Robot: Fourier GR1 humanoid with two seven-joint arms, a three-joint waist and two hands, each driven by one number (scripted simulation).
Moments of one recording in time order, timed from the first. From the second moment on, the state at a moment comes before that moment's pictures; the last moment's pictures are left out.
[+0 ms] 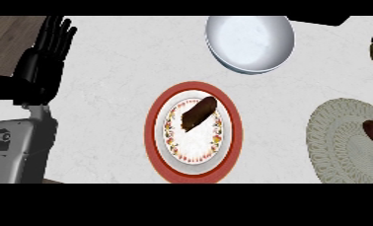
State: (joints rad) left arm -0.38 0.26 0.13 -1.48 0.14 -0.01 -0.01; right arm -0.81 -0.74 -0.36 -0.68 1.23 0.18 -0.95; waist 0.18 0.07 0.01
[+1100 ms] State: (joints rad) left arm -0.38 0.27 0.15 -1.44 0.12 0.01 -0.01; right arm -1.32 -0.70 -0.33 -0.32 0.98 0.41 -0.92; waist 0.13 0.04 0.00
